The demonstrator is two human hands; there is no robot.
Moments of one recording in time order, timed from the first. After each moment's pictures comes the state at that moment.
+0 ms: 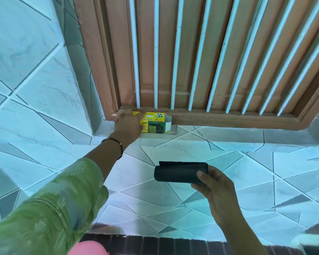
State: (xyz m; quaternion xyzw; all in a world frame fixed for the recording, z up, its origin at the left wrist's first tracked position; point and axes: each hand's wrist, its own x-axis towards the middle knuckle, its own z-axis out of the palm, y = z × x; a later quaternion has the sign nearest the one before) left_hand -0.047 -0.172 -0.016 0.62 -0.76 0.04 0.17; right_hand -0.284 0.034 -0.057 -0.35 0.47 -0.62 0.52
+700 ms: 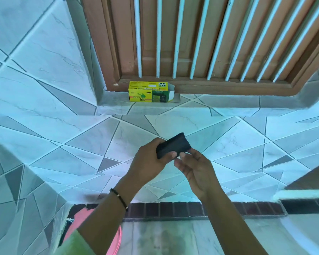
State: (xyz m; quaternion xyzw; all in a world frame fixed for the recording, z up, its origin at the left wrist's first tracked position) left_hand -0.067 0.036 -0.060 0.52 -0.72 -0.33 0.31; right_hand -0.213 0.073 -0.079 -0.25 0.45 -0.62 0.60
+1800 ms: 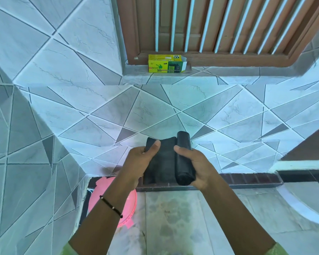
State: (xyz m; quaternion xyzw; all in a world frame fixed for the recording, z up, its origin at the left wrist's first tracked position) left_hand 0.031 0.180 -0.081 0.58 -0.47 -0.57 0.34; right_hand -0.127 0.207 -0.076 -0.20 0.46 -0.49 0.71
